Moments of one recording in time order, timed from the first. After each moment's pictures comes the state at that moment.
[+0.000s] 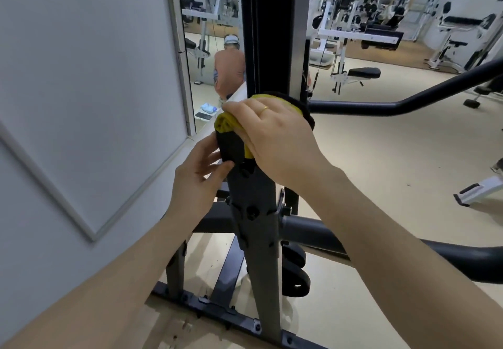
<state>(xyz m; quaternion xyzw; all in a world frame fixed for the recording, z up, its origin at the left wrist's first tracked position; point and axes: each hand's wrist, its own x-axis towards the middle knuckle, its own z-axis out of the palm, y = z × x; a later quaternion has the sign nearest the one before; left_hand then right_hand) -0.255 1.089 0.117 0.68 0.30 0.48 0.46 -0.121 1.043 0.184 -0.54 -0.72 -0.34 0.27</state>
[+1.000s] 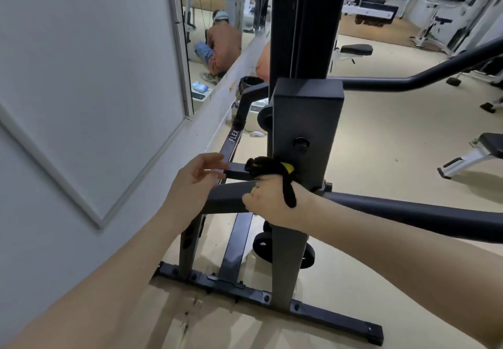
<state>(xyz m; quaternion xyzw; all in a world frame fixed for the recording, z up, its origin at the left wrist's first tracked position) -0.329 1.141 0.060 0.69 0.36 0.33 0.53 -0.182 1.058 0.082 -0.53 -0.81 -0.08 -0.22</state>
